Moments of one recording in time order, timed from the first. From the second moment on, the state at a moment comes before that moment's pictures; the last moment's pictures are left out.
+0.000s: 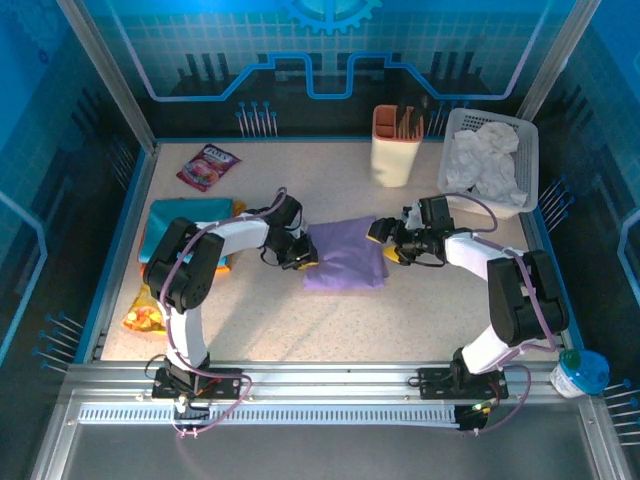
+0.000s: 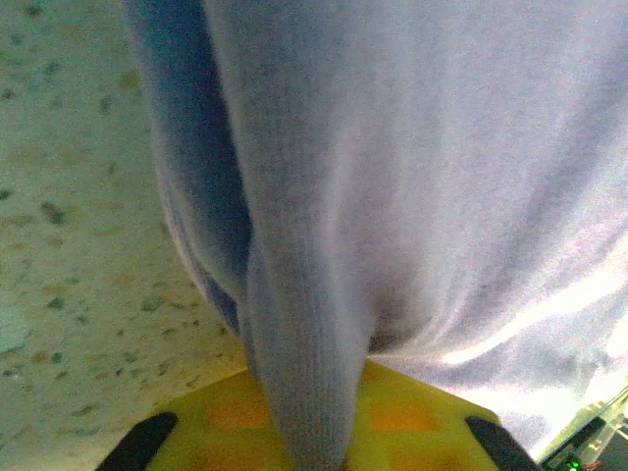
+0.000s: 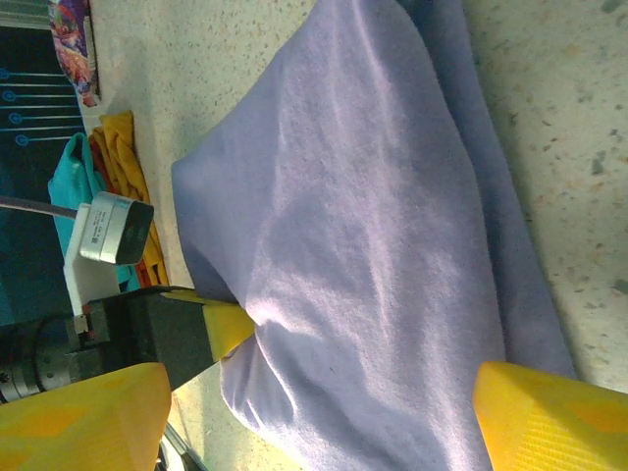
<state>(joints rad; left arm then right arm) -0.43 1.92 1.14 -0.44 0.50 -0.71 0.18 1.59 0.80 -0.13 -0.66 0.79</state>
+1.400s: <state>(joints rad) -0.19 1.34 1.50 -1.20 -0.15 -0.04 0.13 1.62 0.89 -0.17 -0.75 0.79</state>
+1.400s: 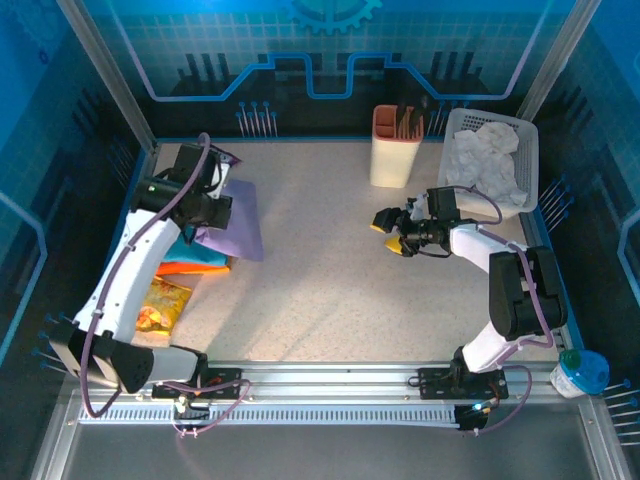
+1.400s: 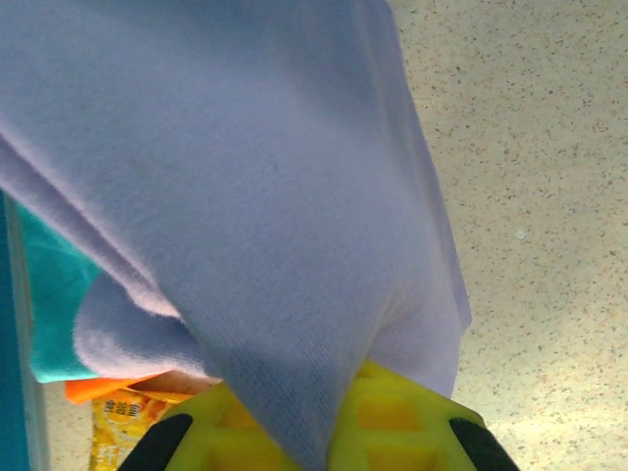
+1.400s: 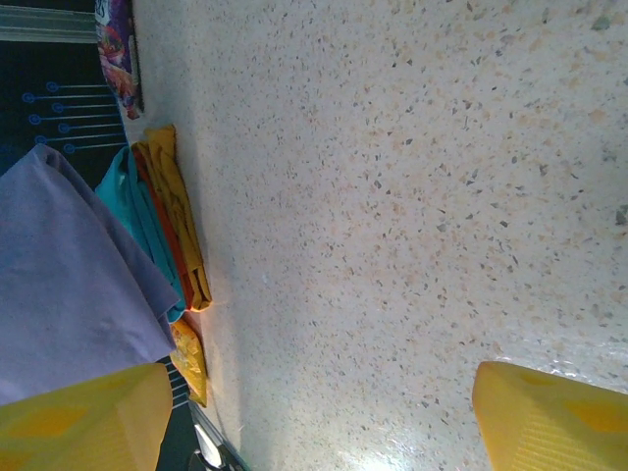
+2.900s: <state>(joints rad) 0.08 1.45 1.43 -1.04 -0.35 0.22 0.12 1.69 0.89 -0.17 -0.78 0.79</state>
